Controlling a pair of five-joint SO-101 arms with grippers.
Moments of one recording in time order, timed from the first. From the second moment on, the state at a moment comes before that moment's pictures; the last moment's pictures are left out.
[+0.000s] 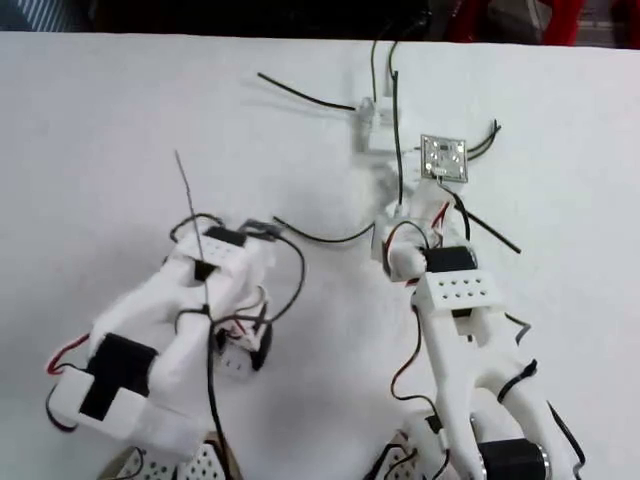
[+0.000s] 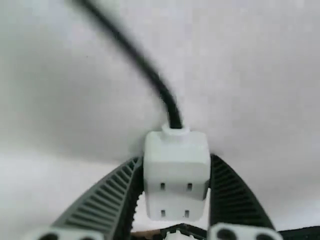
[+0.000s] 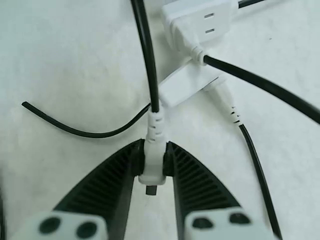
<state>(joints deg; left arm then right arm) 13.5 3.9 42.0 72.1 2.3 -10.1 -26.5 50.1 39.4 -10.0</state>
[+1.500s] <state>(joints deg) 9.5 5.8 5.2 87.0 -37.7 -8.6 -26.5 50.1 39.4 -10.0</state>
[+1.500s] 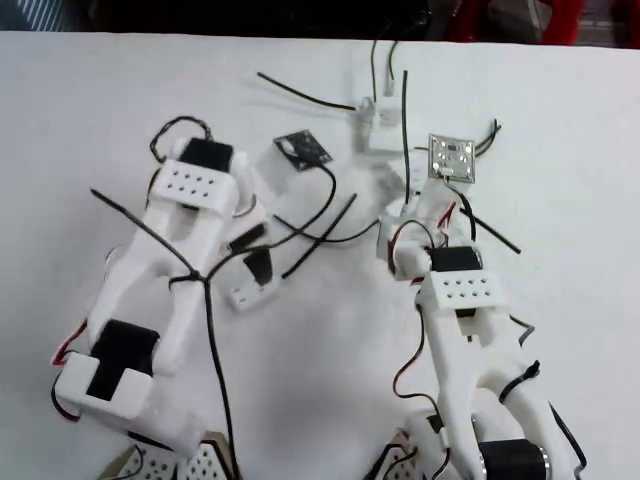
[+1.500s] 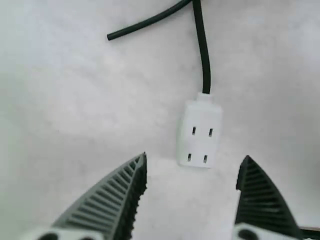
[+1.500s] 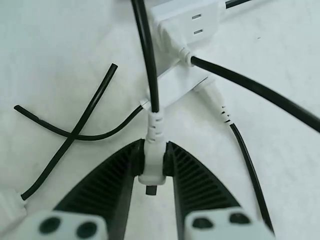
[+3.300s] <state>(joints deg) 8.7 0.1 15.2 74.6 -19.6 -8.5 -26.5 50.8 39.2 -10.0</state>
